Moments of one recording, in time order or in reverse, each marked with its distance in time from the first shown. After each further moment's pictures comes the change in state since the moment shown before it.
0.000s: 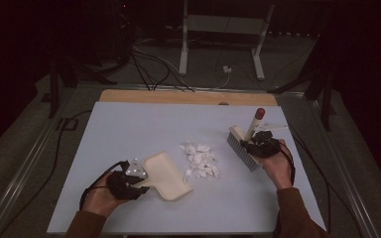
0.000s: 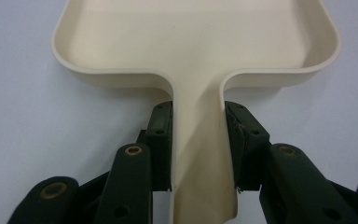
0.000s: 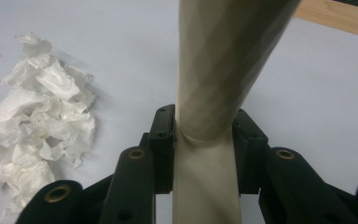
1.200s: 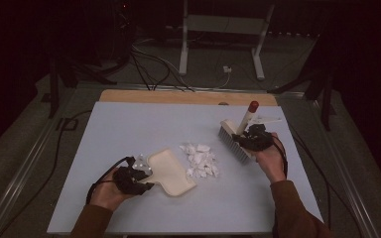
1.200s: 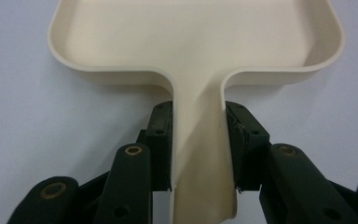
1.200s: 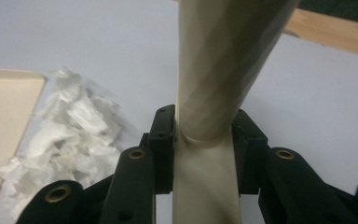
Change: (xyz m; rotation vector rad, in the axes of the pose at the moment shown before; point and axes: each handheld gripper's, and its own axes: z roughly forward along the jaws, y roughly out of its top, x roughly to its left) left arm 0.007 0.012 0.014 0.011 -0.019 -0.015; right arm 0.009 0.025 0.012 -0.041 0.081 -0.010
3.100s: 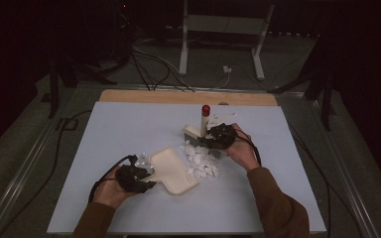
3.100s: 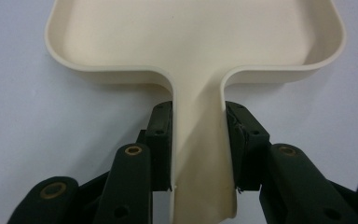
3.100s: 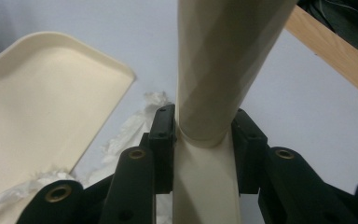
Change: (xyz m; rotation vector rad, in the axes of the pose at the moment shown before) left arm 0.003 0.005 0.007 -0.003 -0.013 0.000; right arm 0.066 0.036 0.063 0.043 0.225 -0.409
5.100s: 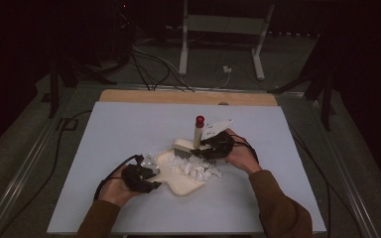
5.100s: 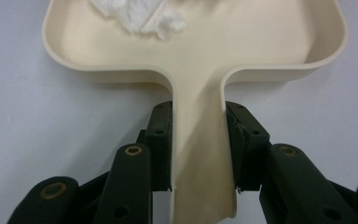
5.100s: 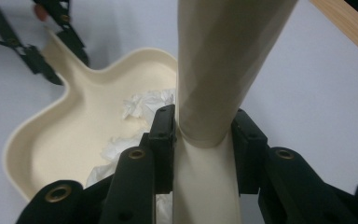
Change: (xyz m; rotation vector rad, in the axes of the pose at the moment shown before) left arm -0.005 0.011 0.010 -0.001 -0.032 0.038; right arm 0.027 0.004 -0.009 -0.043 0.226 -0.146
